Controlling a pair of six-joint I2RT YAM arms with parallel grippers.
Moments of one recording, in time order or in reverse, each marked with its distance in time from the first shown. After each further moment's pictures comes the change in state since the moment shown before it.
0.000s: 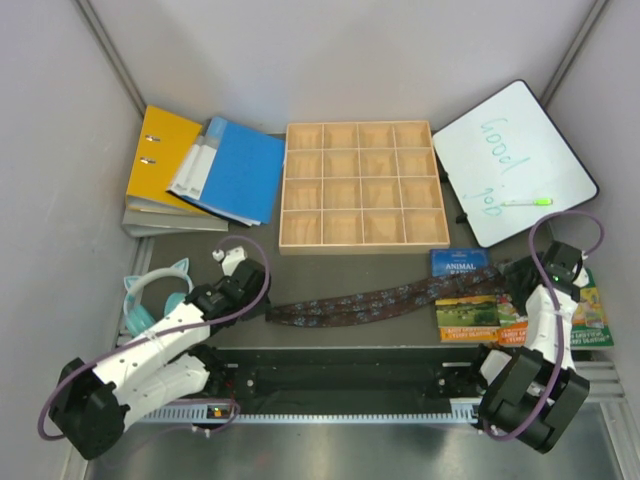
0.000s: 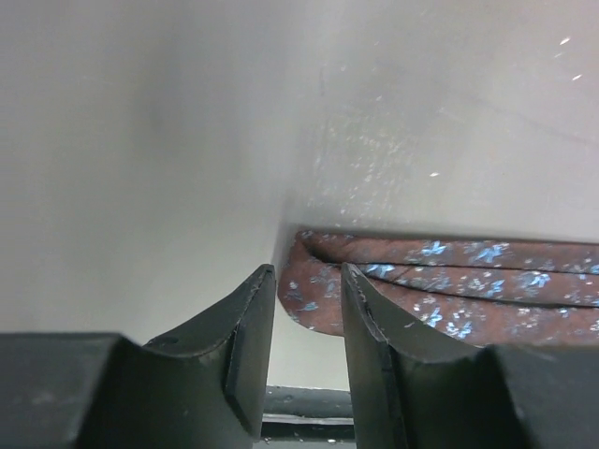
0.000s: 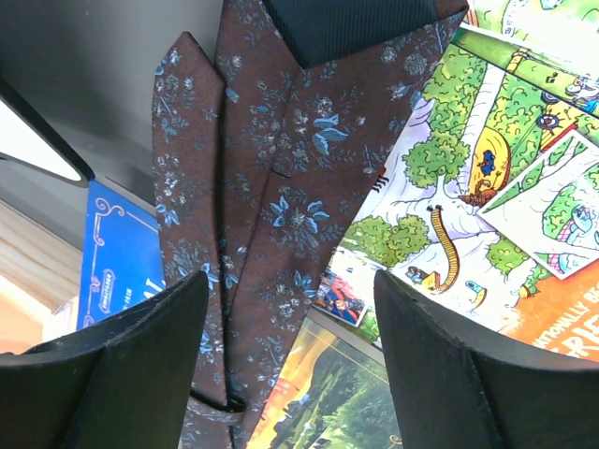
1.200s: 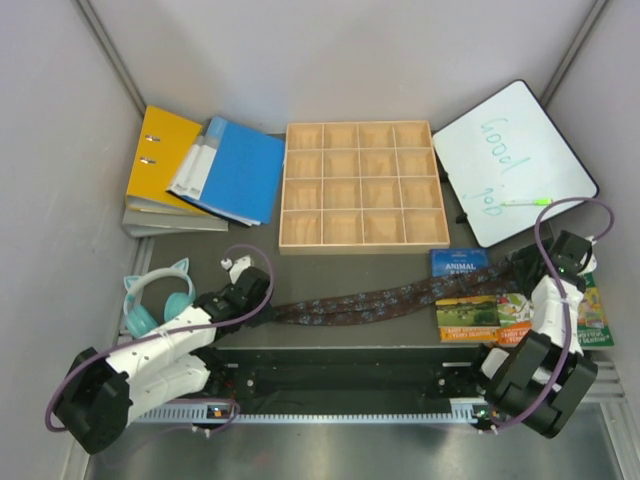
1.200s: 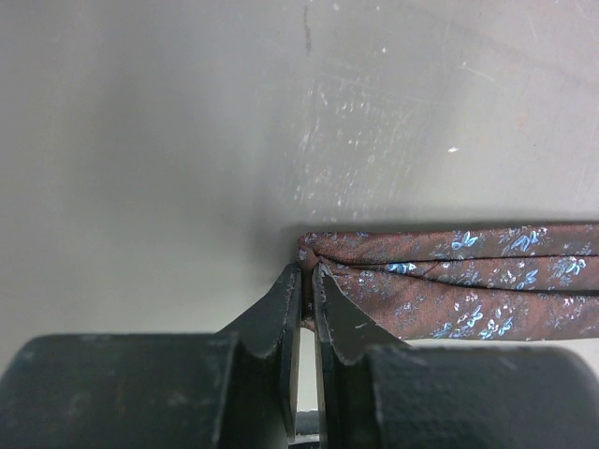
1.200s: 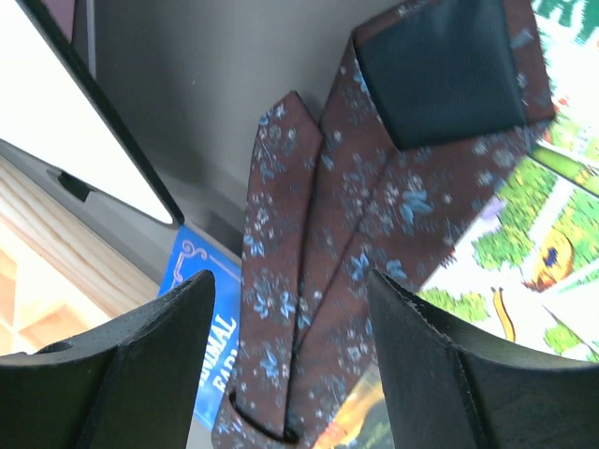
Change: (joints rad) left arm 0.001 0.045 -0.138 0.196 0.106 -0.005; right arm -0.019 0.071 0.054 0.137 -0.057 -0.018
